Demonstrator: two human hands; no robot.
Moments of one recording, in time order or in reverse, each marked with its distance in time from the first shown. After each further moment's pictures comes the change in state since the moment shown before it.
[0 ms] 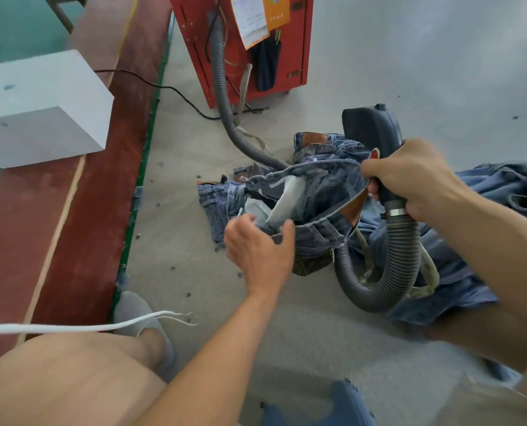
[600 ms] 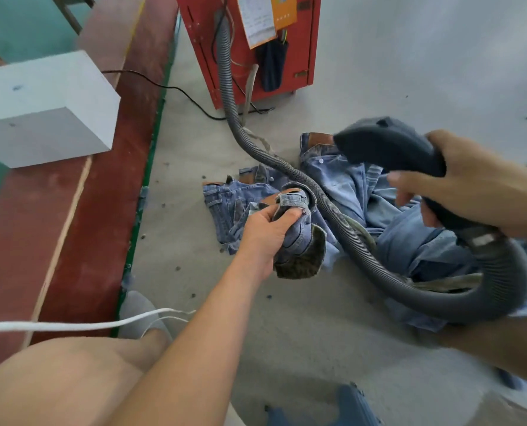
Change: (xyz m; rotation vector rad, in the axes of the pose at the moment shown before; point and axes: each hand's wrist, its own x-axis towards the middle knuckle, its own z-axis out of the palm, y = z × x) left_hand 0.041 0.014 -0.014 -0.790 -0.568 -0.291; right_hand -0.033 -0.003 -0.059 -0.350 -0.330 -0.375
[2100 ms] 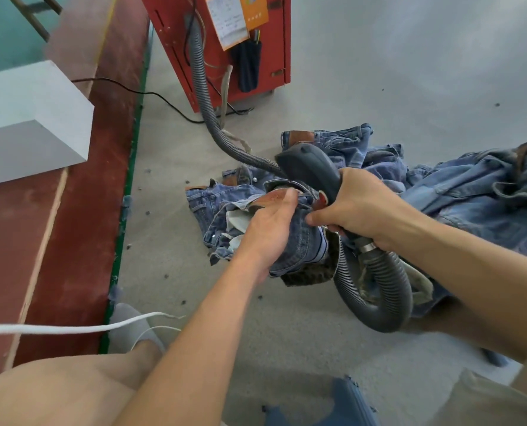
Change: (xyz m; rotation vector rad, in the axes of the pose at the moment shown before) left_hand -0.025 0.029 0.027 0.351 -0.087 0.001; right_hand 0.014 -0.015 0.080 0.073 0.016 0.196
